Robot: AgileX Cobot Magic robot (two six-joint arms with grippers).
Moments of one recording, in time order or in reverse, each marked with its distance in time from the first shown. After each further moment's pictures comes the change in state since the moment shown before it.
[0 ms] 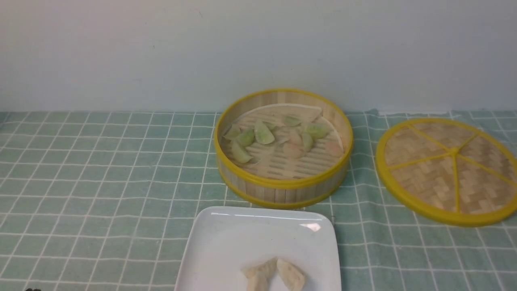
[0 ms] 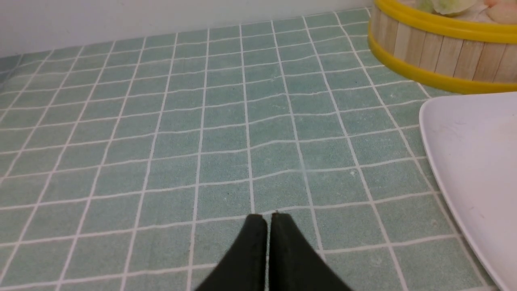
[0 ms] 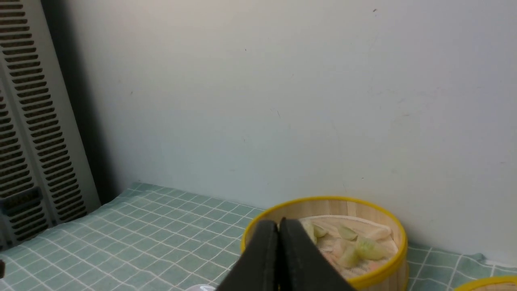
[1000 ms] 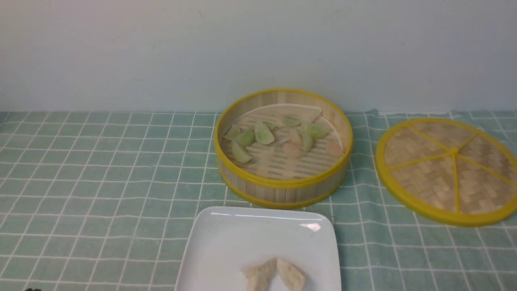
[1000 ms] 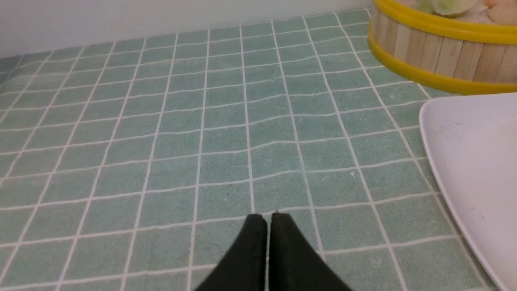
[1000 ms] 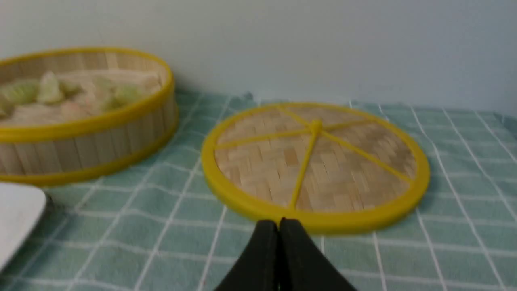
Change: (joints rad) right arm -0.662 -0.013 0.409 0.240 -0.092 -0.373; left arm 0.000 0.000 0.000 0.000 -0.001 0.000
